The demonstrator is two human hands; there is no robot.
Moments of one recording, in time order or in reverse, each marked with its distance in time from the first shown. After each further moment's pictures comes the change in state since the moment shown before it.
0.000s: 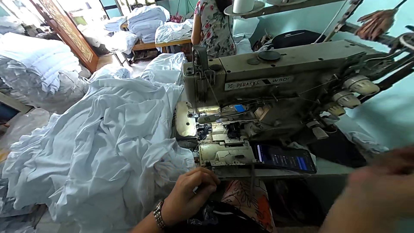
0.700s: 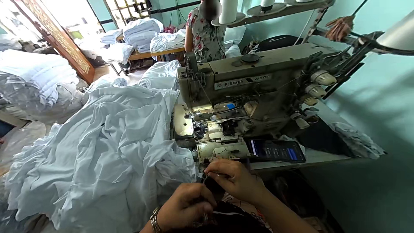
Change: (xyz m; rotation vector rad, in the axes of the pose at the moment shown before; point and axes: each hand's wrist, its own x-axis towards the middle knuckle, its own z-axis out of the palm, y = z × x) left_hand -0.028 0.013 -0.007 -0.264 -0.191 -0.033; right_hand -0.133 -0.007 0.100 0.196 -1.096 -0.093
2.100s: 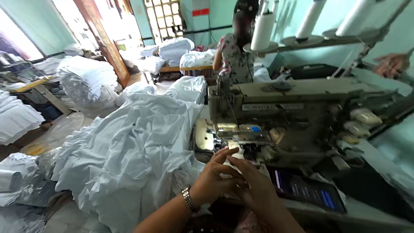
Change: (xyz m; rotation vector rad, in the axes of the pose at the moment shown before) left_hand 0.082 -0.015 -0.017 0.347 0.258 0.009; right_hand 0.034 -0.001 -0.010 -0.317 0.212 -0.125
